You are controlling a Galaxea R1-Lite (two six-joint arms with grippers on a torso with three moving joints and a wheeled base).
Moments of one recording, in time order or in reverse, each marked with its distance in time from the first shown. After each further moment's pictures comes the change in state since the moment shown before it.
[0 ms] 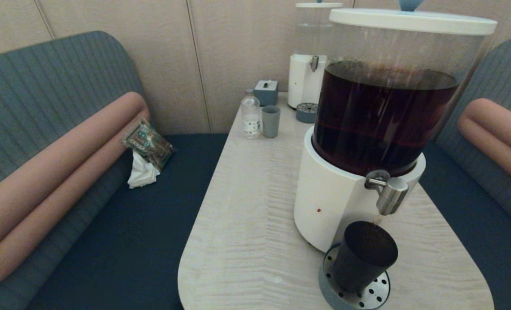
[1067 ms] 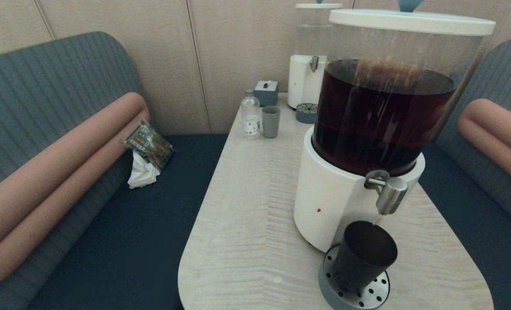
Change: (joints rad) left arm 0.000 0.000 0.000 0.000 0.000 0.000; right arm -0.120 -0.620 0.285 -0.029 -0.243 0.075
